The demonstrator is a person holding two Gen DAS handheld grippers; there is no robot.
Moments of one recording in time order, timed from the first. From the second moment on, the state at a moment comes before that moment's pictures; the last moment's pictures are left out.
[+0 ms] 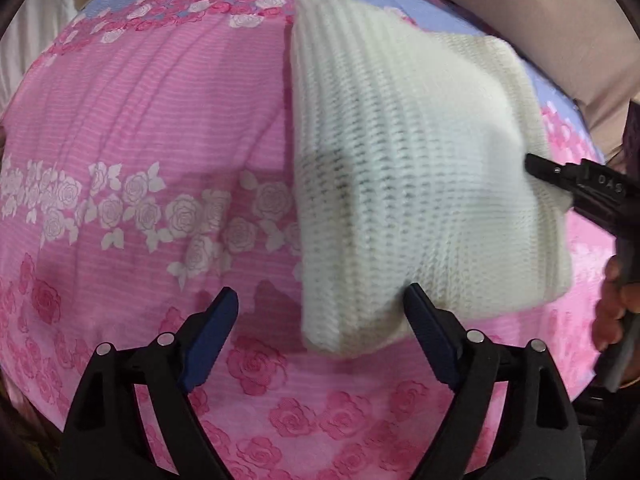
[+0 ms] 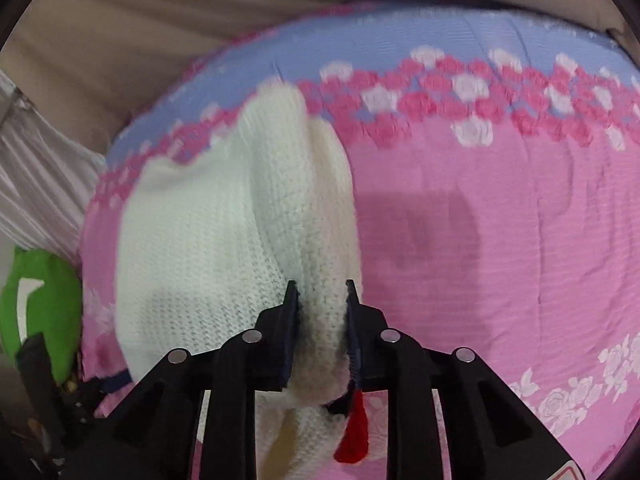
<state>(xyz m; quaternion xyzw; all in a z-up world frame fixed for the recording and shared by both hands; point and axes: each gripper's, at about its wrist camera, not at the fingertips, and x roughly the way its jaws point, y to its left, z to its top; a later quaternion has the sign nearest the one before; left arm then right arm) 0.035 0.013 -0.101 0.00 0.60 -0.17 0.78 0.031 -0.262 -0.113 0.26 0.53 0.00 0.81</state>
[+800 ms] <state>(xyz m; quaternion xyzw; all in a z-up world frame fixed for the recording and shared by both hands) 0.134 -0.038 -0.092 -0.02 0.57 -0.24 0.79 0.005 -0.291 -0.129 0.38 0.48 -0.05 0.79</state>
